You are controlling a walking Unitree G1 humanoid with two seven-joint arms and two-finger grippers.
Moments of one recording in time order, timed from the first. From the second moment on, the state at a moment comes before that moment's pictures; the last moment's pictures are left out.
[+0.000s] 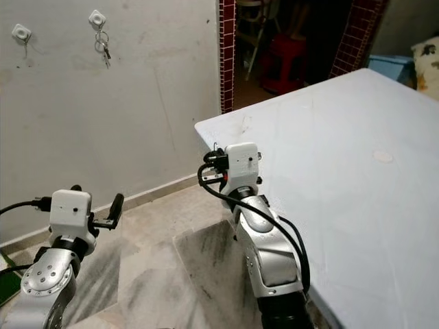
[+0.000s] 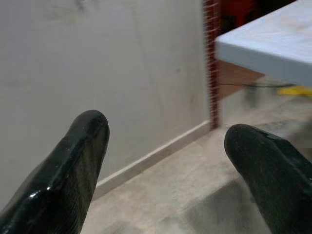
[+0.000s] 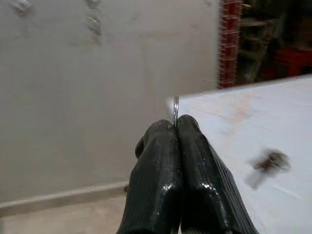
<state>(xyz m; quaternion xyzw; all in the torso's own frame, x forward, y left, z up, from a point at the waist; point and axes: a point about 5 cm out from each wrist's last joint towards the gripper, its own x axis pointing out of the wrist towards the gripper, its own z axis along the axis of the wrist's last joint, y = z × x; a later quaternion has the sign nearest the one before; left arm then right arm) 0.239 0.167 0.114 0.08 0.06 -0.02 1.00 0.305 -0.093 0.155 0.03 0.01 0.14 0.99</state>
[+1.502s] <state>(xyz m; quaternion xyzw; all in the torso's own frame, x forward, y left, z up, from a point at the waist) 0.243 0.170 0.119 0.09 0.04 -0.04 0.99 0.308 -0.082 0.158 0.01 0.00 0.15 0.99</state>
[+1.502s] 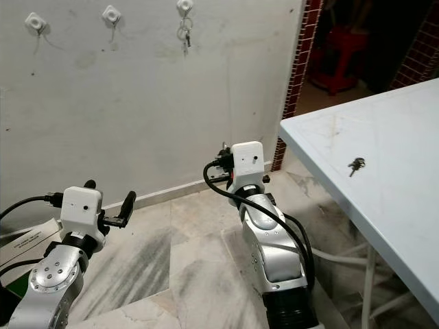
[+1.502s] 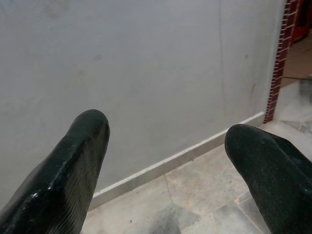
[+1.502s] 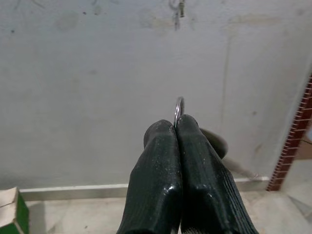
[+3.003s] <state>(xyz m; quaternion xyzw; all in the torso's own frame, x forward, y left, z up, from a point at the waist) 0.244 0.157 0.117 0.05 0.04 -0.09 0.99 0.309 -0.084 0.159 0.01 -0.01 0.15 0.99</state>
